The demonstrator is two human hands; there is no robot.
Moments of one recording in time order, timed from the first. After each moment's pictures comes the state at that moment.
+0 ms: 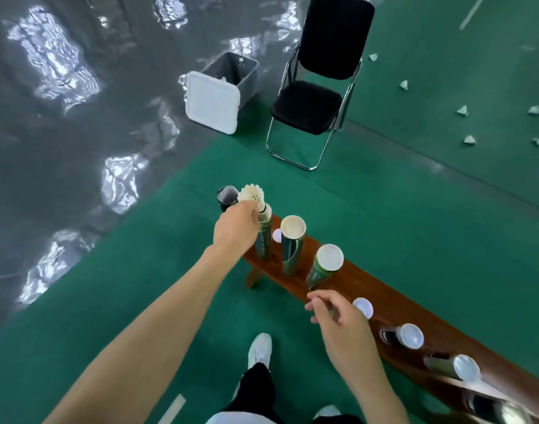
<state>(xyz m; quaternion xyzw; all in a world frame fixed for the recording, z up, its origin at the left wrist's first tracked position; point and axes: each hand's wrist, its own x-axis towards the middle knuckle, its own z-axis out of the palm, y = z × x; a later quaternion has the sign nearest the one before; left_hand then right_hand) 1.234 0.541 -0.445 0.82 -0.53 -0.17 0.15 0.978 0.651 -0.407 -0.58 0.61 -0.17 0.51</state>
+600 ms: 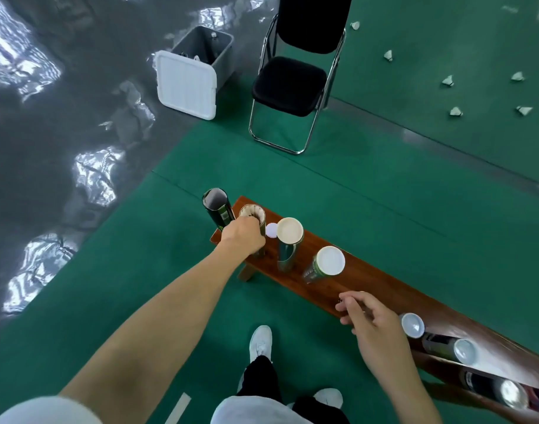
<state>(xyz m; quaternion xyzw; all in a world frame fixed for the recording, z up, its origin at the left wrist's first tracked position) 1.240 0.483 -0.523 0.78 -0.56 -0.28 -0.08 0.957 0.620 -0.426 -0.50 0.68 -0.21 0.49</state>
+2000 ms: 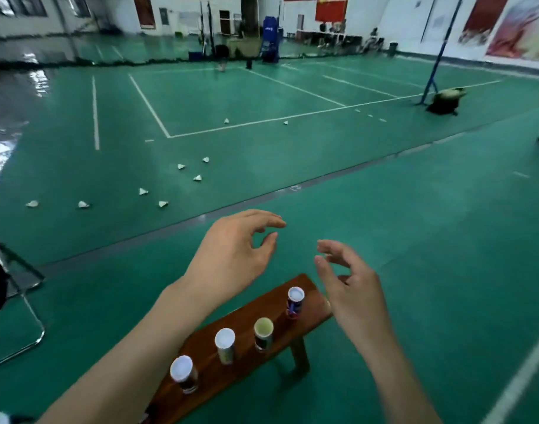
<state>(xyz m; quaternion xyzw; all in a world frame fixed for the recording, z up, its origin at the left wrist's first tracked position) 0.661 0.722 -0.204 0.18 -0.90 -0.27 0.28 0.535 0.884 -0.283 -0.31 0.76 -0.56 0.05</state>
